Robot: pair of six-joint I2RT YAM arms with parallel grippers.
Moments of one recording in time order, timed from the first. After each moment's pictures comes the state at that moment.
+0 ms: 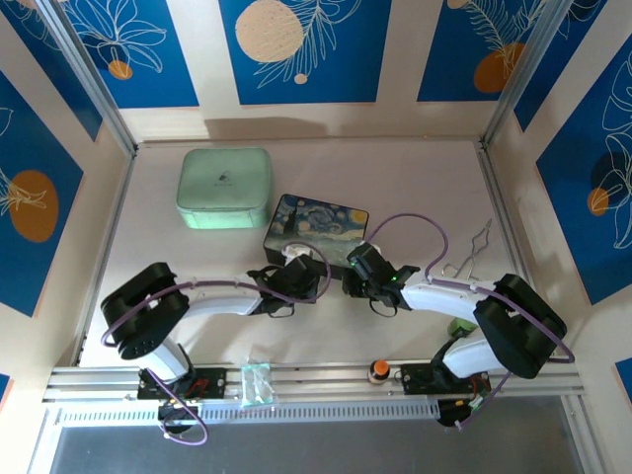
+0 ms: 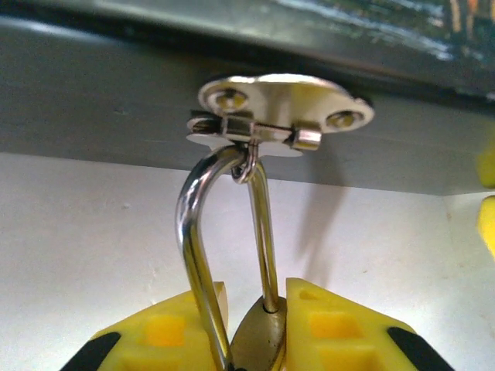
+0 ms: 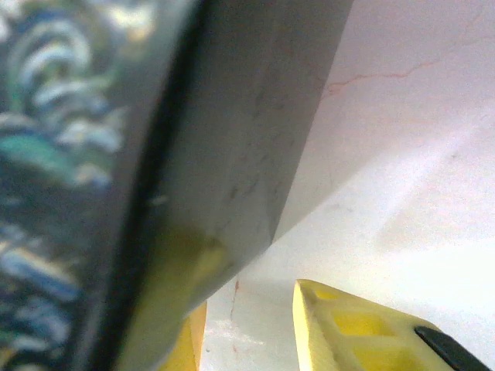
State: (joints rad) left arm -1.00 1.62 0.77 -0.11 -0.22 -0.79; right arm 0.75 1.38 0.57 -0.20 0.11 0.75
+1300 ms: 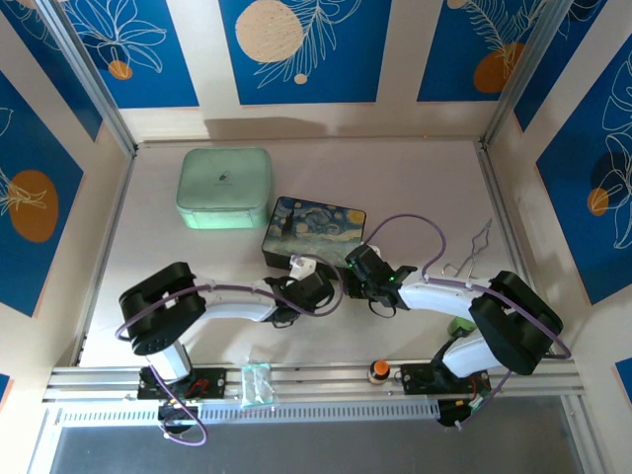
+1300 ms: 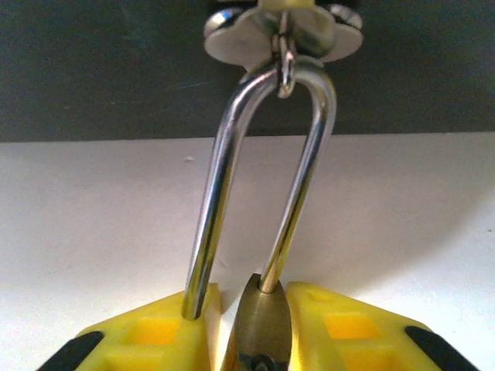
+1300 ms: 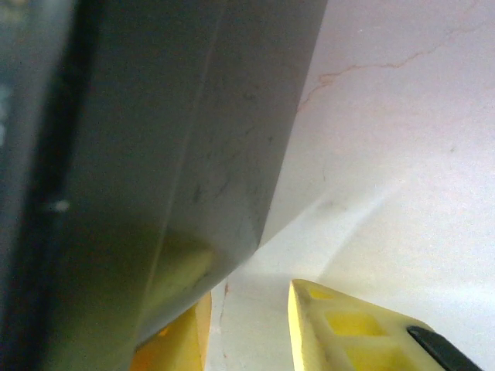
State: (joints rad) left arm -1.11 1.70 0.84 -0.30 -0.48 -0.75; right arm 0.76 1.41 0.57 -0.20 0.14 0.76
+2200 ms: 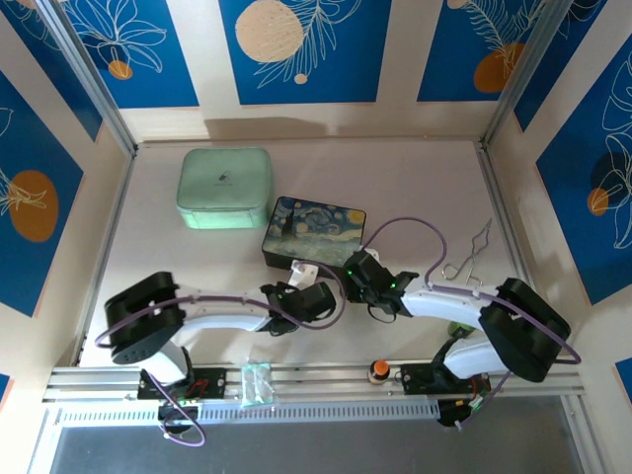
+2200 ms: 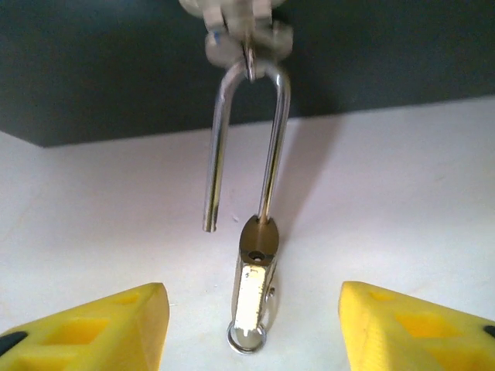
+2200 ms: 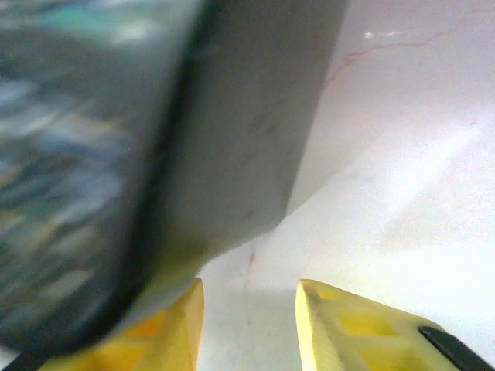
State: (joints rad) left arm -1.20 1.57 0.83 -0.40 -0.57 -0.75; right arm 0.83 1.33 0.54 -0.20 0.16 0.78
